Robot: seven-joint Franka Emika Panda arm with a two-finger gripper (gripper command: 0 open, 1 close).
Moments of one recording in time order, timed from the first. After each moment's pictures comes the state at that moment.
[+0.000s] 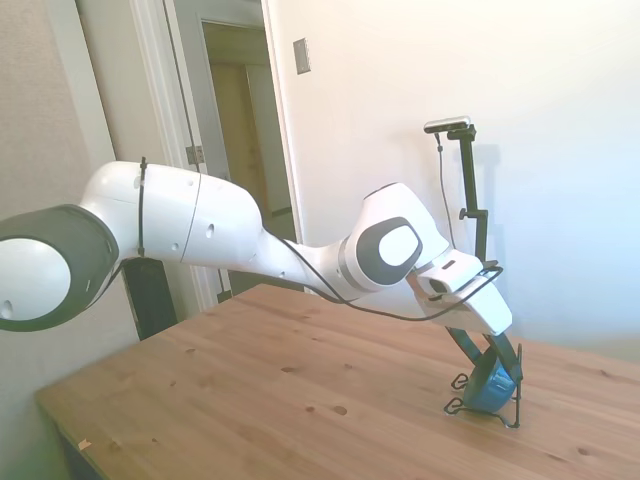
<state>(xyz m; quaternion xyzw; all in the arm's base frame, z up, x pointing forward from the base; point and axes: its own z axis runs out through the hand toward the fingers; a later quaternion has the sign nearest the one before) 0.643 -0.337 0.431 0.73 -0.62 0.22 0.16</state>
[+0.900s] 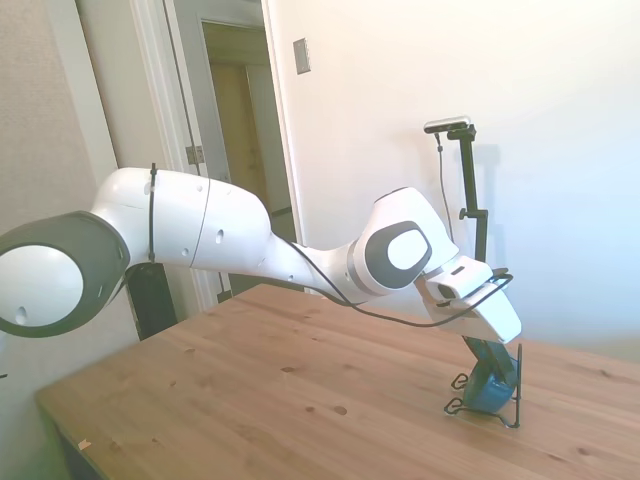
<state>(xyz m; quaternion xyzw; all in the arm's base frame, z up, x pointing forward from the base) 0.642 -0.346 0.422 0.73 -0.63 0.20 0.17</state>
